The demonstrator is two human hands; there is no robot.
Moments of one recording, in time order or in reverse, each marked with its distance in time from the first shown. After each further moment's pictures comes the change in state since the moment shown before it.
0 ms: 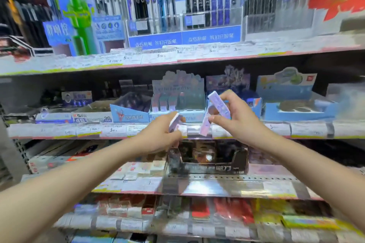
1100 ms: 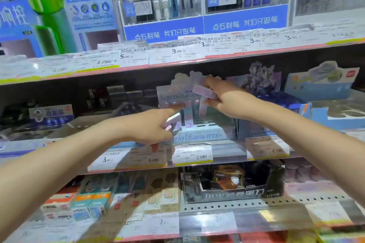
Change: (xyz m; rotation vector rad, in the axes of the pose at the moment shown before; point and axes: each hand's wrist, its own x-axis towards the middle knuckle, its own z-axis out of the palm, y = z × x) left_hand 0.086 -0.073 -0.063 0.326 -0.373 0.014; right_hand 0.140 0.030 0.047 -0.758 -0.159 -0.015
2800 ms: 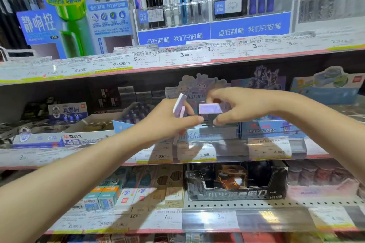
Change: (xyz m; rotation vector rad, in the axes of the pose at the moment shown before) left_hand -0.014 0.026 0.014 -0.651 0.422 0.118; right_hand -0.027 -0.021 -0.040 0.140 -0.387 -0.097
